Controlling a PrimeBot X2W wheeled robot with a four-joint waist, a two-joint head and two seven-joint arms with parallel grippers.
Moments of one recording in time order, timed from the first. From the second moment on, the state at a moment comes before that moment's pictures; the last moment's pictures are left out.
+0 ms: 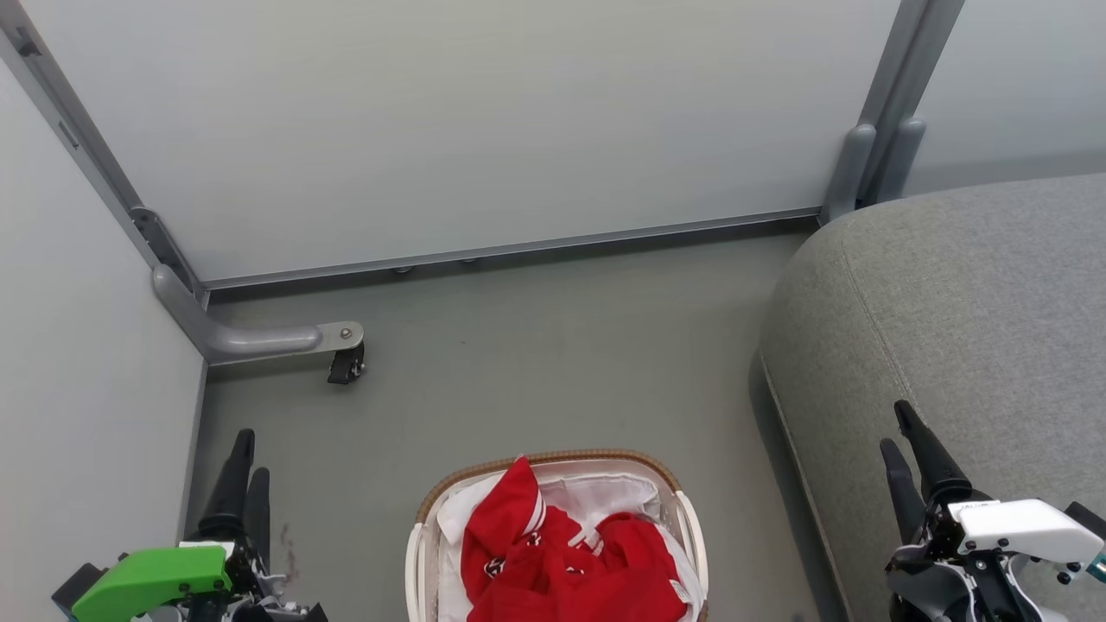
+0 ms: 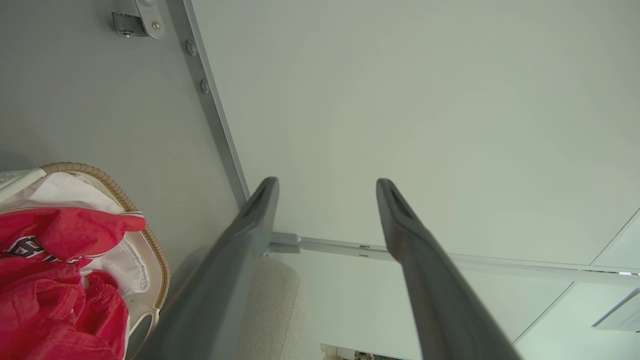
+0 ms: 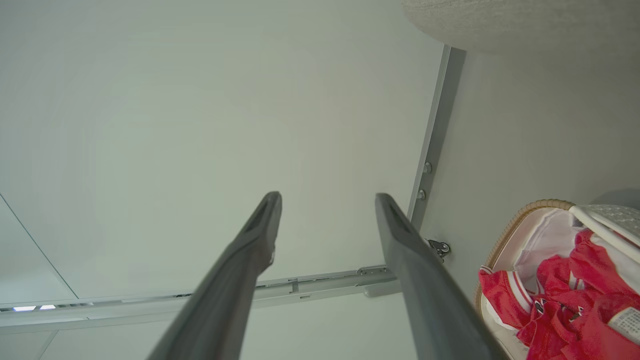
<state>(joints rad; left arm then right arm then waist) -0.06 0.04 0.11 0.30 -1.61 -0.13 0.11 -0.09 -0.03 -0.11 0.29 1.61 0.13 0.11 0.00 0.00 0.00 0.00</state>
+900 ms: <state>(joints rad) -0.07 0.04 0.01 0.23 -1.30 -0.12 -0.01 -0.07 -0.03 -0.11 0.25 1.27 0.13 -0.01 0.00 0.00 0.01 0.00</state>
